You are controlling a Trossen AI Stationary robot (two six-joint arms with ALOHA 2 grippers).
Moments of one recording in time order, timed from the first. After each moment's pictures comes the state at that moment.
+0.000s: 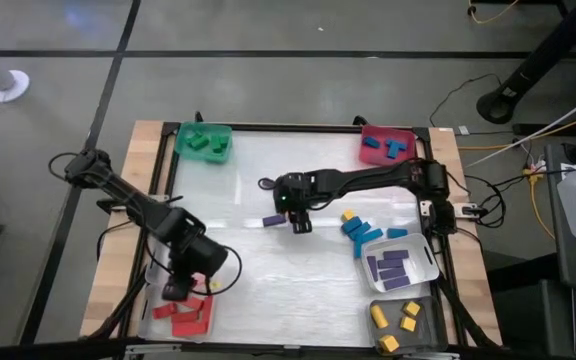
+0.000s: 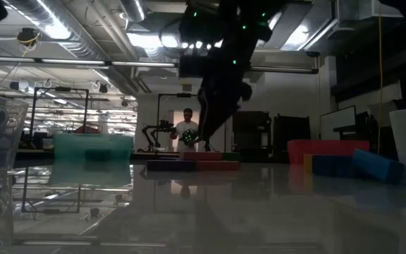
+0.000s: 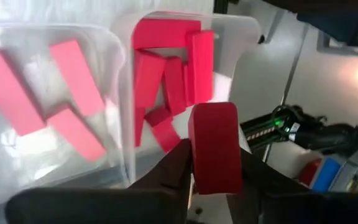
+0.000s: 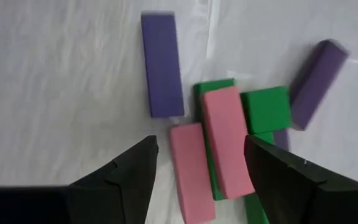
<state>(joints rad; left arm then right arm) -0.53 1.40 1.18 -1.15 0.55 -0.59 -0.04 2.03 1.58 -0.68 0.05 -0.24</state>
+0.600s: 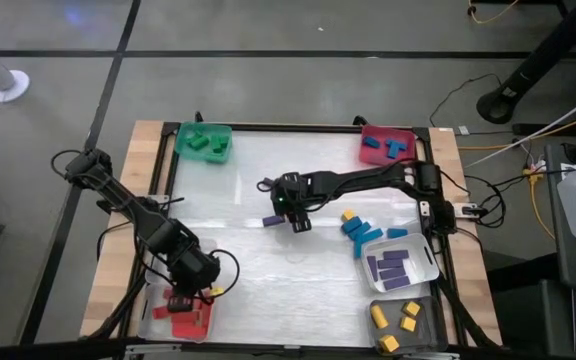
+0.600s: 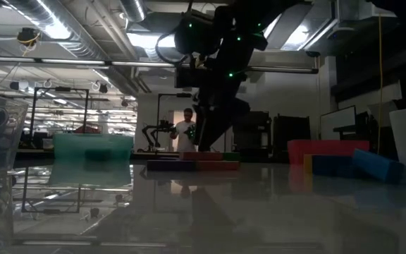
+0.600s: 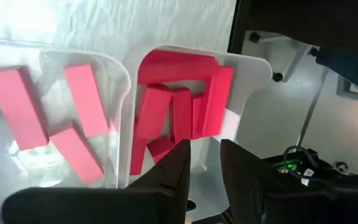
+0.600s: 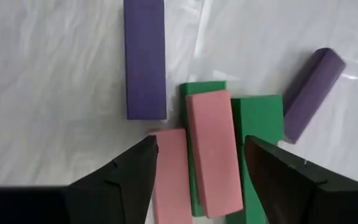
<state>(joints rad) -0.64 1.41 1.18 -1.03 0.36 -0.81 -0.05 2.08 1.57 -0.64 0.10 -0.35</state>
